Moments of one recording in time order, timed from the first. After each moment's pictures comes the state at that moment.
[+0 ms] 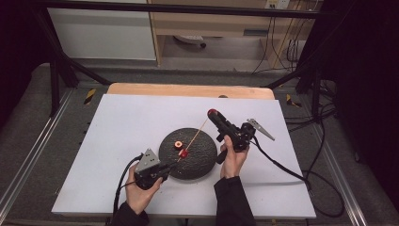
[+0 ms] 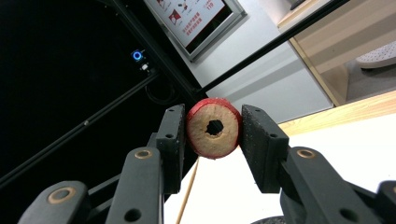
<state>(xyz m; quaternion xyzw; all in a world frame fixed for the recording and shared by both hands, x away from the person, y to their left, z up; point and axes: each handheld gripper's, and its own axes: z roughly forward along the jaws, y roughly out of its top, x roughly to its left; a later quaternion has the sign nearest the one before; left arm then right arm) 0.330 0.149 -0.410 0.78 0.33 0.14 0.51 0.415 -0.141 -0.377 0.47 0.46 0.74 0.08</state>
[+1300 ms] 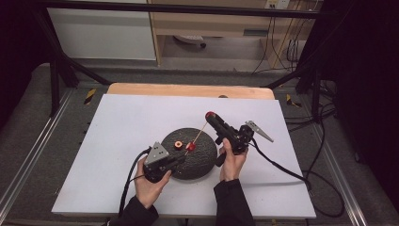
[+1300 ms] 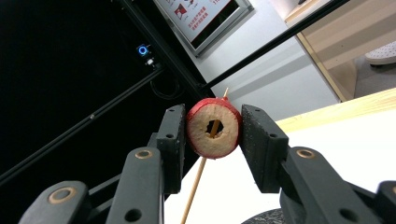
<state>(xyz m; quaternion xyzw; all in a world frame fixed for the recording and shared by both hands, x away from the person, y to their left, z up) 0.343 0.125 -0.396 0.77 0.34 0.14 0.52 0.409 -0.138 -0.380 0.46 0.48 0.74 0.07</state>
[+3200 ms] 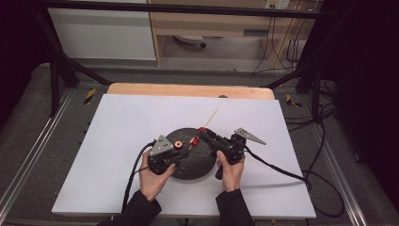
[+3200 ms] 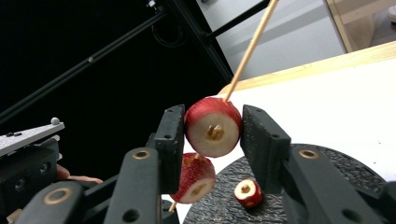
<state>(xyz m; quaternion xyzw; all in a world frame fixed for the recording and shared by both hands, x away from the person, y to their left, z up) 0.362 0.119 -0.393 0.78 0.33 0.14 0.52 0.394 -0.128 -0.399 0.45 0.57 0.69 0.04</state>
